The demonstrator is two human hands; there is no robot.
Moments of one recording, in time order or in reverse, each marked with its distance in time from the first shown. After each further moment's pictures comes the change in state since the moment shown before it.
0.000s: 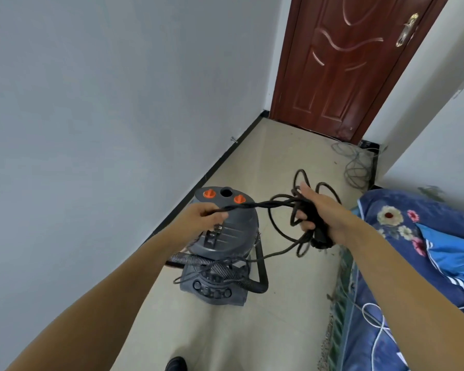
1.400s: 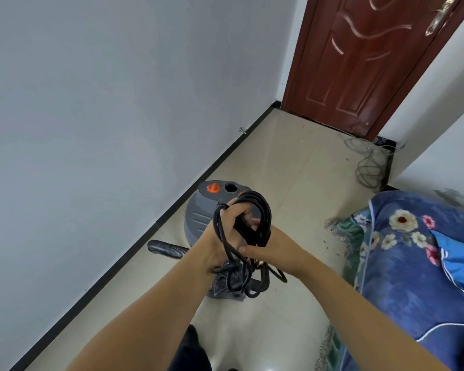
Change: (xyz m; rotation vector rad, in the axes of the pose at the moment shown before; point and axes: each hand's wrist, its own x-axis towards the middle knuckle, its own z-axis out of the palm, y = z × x) left_hand 0.037 0.013 0.072 -0.967 0.233 -0.214; right_hand 0.031 0.062 0.056 -0.566 -0.256 -0.220
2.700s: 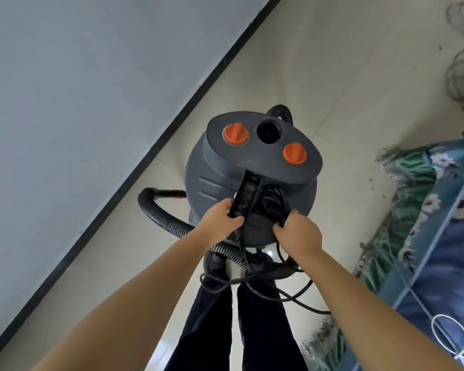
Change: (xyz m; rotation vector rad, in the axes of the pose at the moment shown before) left_hand 0.253 -0.104 -0.205 1.072 0.003 -0.366; right_hand 0.237 0.238 0.028 -0.702 0.191 0.697
